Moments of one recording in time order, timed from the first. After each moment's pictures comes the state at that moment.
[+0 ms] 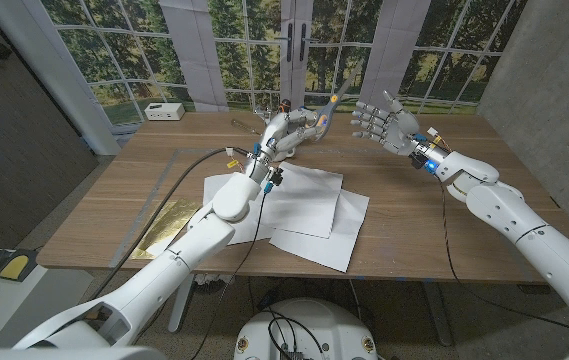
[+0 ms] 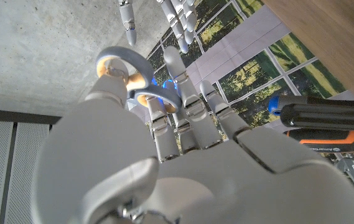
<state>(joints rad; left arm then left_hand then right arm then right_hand) 0.84 0.42 0.56 -1.57 -0.17 -0.51 0.13 0.98 0.02 0.42 -0.17 0.19 0.92 -0.07 0.34 0.36 0.53 -0.07 0.88 0.89 1.05 -0.18 0.38 0.56 0.42 -0.05 0.34 0.20 -0.86 -0.71 -0.27 -1.56 1.02 0.03 0.51 0.50 -0.11 0.13 0.14 0.22 0.28 -0.04 0.20 0.29 0.34 -0.01 0.36 0.50 0.51 -0.04 0.21 0.65 0.40 0.07 0.97 0.16</state>
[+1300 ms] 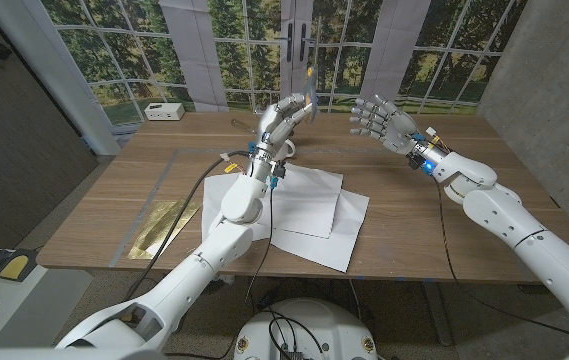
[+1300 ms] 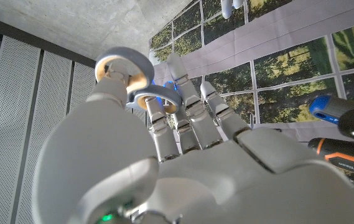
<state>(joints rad) 0.84 0.27 0.53 -1.43 -0.37 -0.74 0.02 0.96 0.03 0.40 -0.15 0.22 0.91 -0.11 0.34 0.38 0.52 -0.09 0.85 0.90 0.98 -0.15 0.27 0.52 0.40 -0.04 0.34 0.20 -0.89 -0.71 -0.27 -1.62 0.96 0.10 0.44 0.63 -0.07 0.16 0.07 0.24 0.30 -0.06 0.21 0.25 0.36 -0.06 0.30 0.47 0.49 -0.05 0.21 0.57 0.39 0.06 0.87 0.17</state>
